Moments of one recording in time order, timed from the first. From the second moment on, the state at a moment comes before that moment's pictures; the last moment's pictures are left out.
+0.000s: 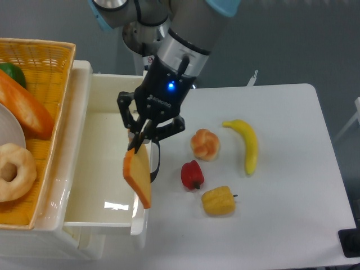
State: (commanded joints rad) arm 2.43 -1.75 -1.43 -1.26 0.90 0.55
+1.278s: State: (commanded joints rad) arm 2.55 -1.75 -1.51 -1.24 1.28 0.93
